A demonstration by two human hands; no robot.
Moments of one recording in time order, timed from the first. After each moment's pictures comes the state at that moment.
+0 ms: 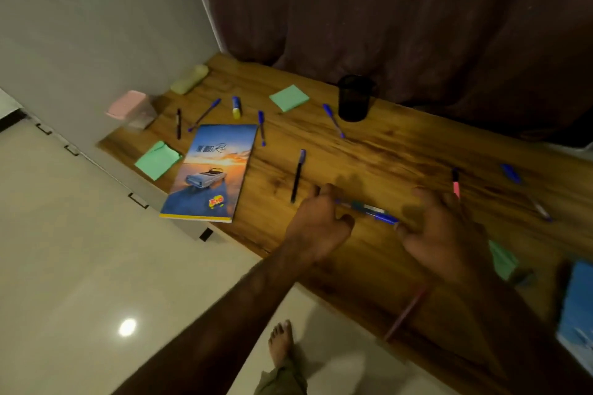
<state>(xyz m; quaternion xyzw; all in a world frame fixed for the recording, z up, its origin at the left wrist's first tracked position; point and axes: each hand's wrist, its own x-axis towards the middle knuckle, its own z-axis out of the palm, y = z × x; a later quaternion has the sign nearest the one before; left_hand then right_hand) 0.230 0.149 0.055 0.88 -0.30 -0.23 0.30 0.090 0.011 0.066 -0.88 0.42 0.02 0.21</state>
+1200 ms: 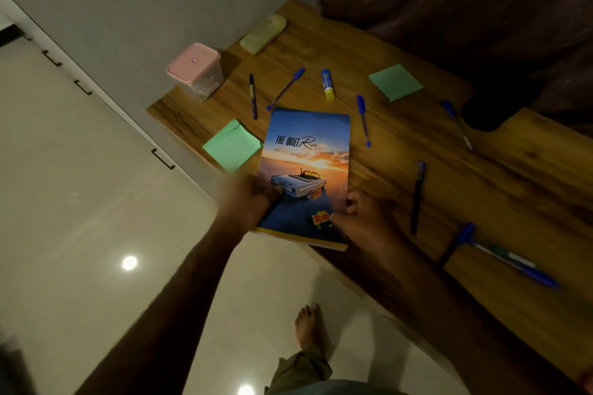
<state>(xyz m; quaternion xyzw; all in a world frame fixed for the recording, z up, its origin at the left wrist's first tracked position) 0.510 0.374 -0.019 0.86 -0.04 -0.28 0.42 0.387 0.191 -0.014 -0.81 0.36 0.11 0.45</state>
